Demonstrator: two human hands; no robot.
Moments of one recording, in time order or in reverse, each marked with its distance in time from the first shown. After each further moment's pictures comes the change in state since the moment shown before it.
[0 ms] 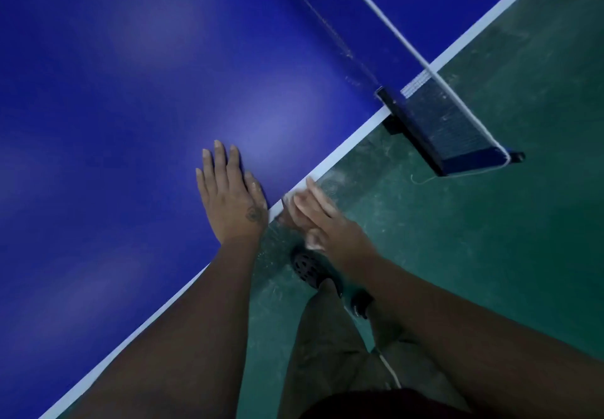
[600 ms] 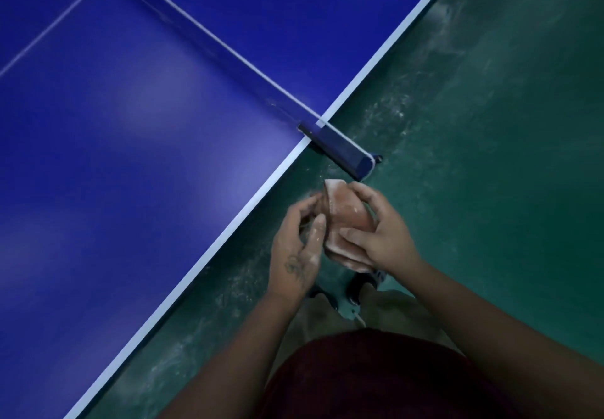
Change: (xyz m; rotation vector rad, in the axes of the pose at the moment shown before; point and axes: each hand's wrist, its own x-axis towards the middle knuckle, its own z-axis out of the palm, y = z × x) left_hand -0.109 0.210 -0.111 -0.856 -0.492 0.025; right_hand -0.128 0.011 -0.183 0.713 0.333 0.455
